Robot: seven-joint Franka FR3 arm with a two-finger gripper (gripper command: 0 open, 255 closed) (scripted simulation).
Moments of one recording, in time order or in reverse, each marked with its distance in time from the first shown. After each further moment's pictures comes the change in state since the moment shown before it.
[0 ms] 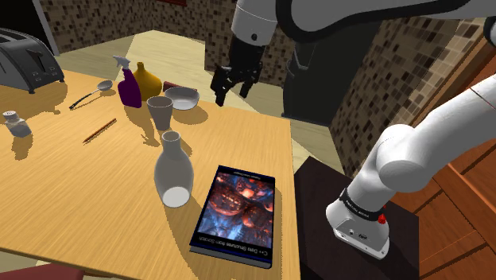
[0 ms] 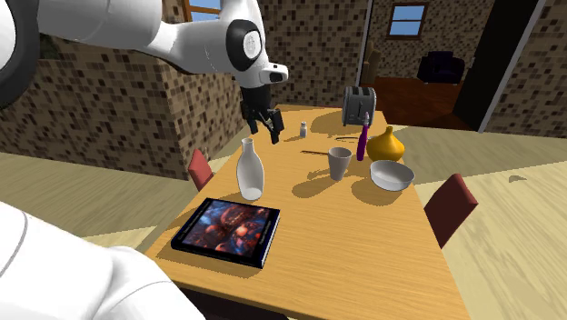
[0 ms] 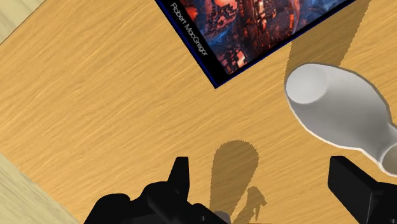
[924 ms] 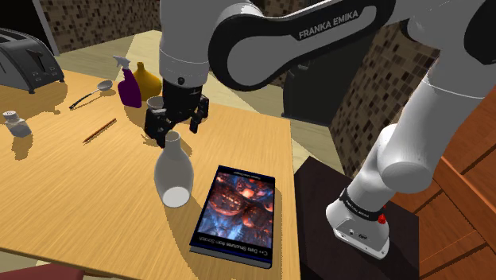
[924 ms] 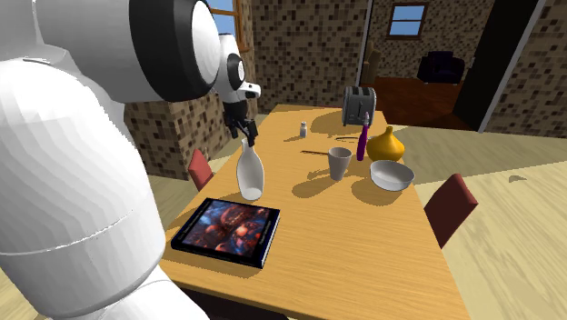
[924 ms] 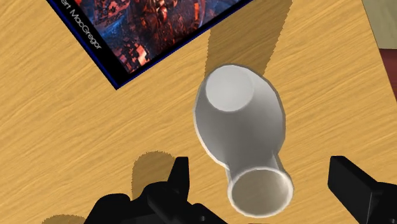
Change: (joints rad) arm 0.059 0.428 0.194 0.243 -0.194 0.120 0.308
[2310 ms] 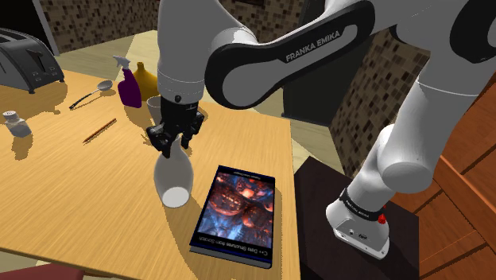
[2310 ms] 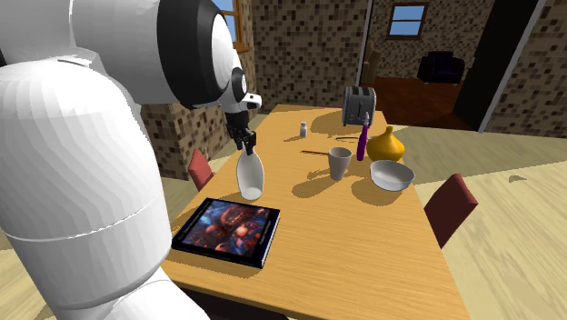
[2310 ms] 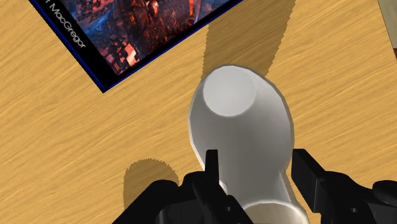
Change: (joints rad) arm 0.007 0.058 -0.002 -0.028 -0.045 0.075 0.033
